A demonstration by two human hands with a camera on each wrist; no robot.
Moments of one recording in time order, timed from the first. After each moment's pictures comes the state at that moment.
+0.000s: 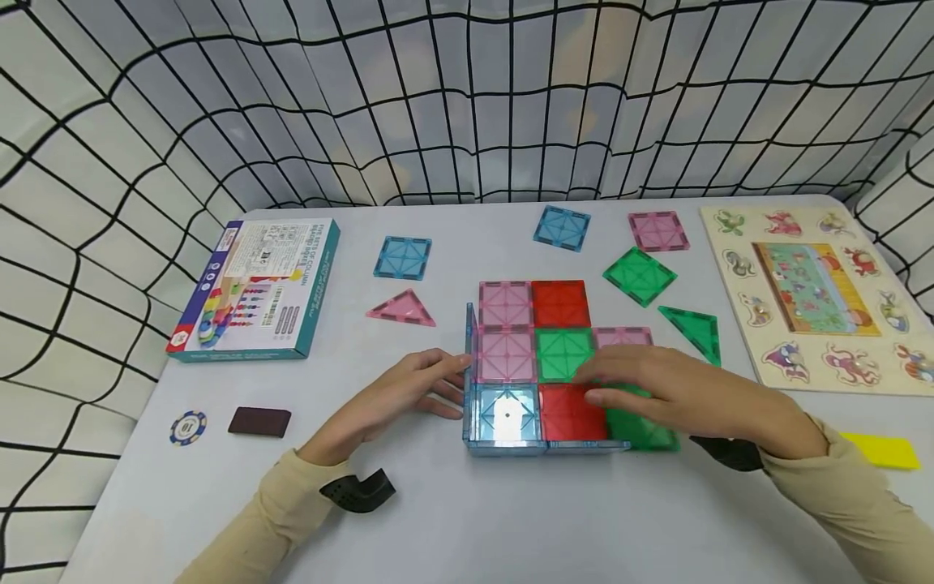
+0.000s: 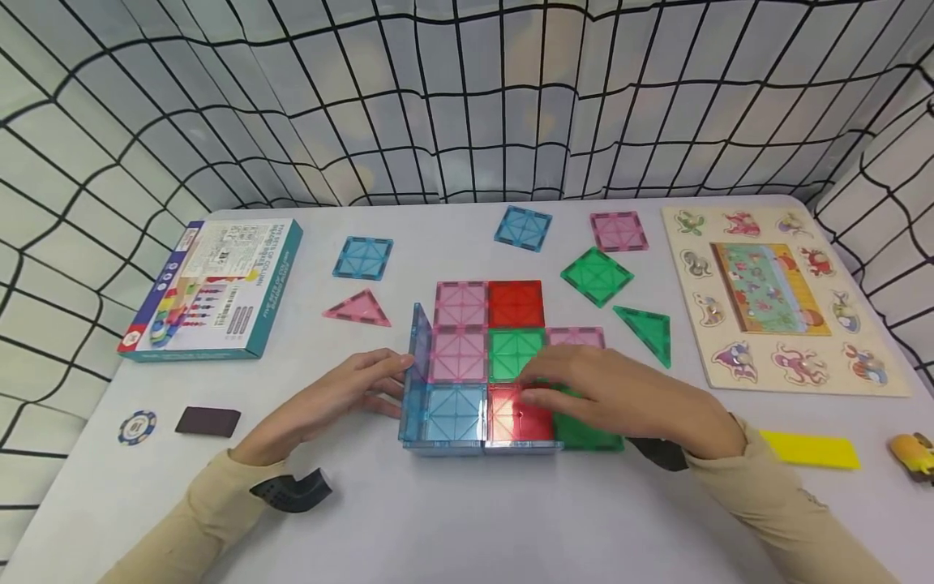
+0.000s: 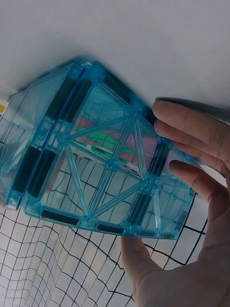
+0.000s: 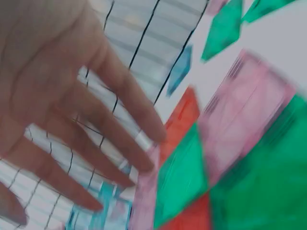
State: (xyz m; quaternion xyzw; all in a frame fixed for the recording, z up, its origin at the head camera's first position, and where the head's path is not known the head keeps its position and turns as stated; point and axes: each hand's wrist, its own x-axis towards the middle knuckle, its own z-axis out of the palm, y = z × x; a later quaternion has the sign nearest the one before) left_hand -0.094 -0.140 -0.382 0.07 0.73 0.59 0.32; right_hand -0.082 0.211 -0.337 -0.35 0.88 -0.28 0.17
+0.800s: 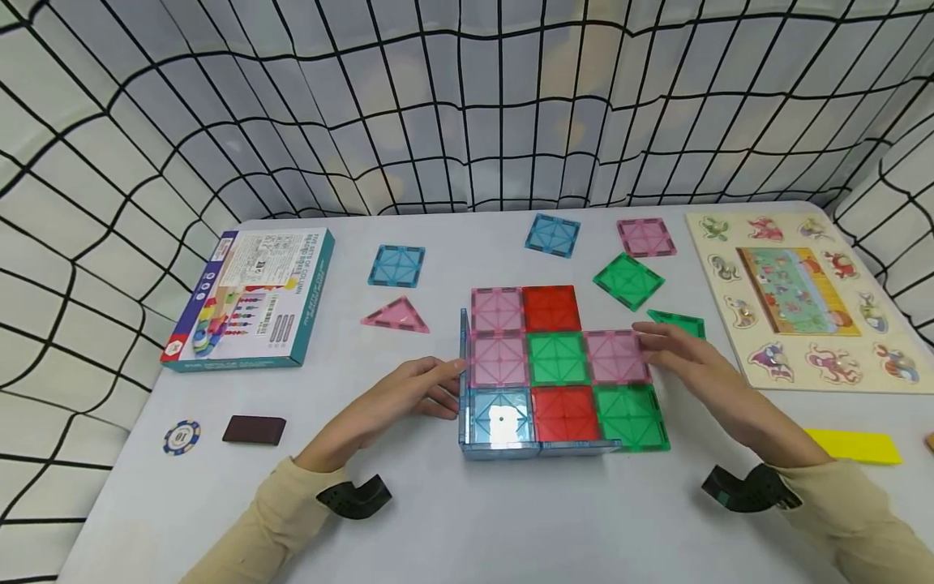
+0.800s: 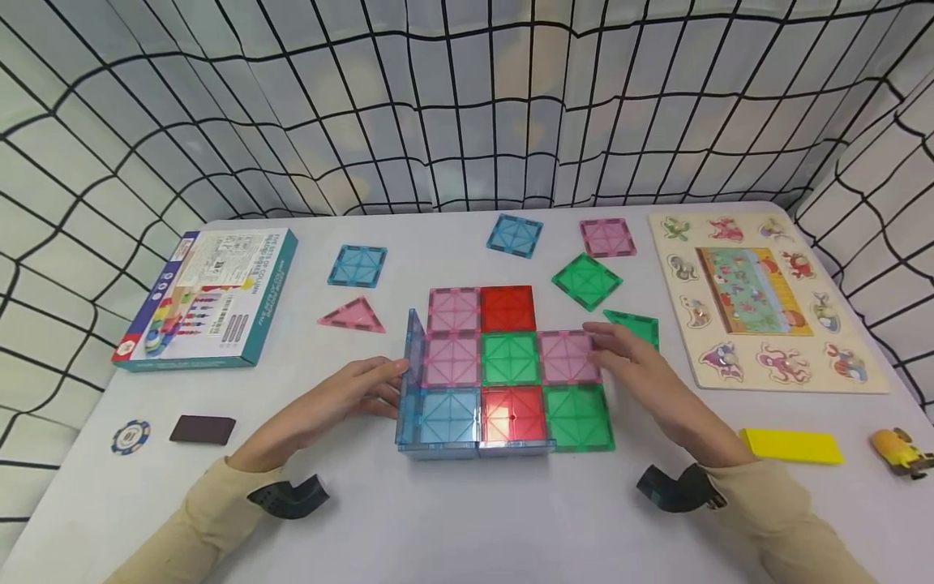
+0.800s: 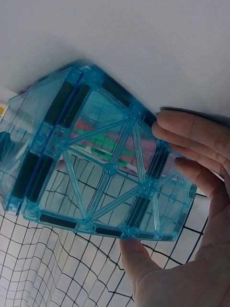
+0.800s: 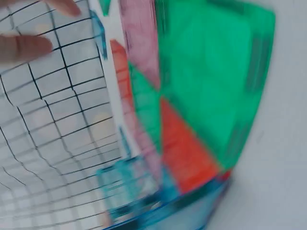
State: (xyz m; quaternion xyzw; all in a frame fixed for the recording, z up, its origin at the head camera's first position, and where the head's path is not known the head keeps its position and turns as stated) left_hand -0.093 -0.139 -0.386 0.08 0.75 0.57 0.32; right_hand -0.077 0.258 -0.374 -0.05 0.82 -0.53 0.20
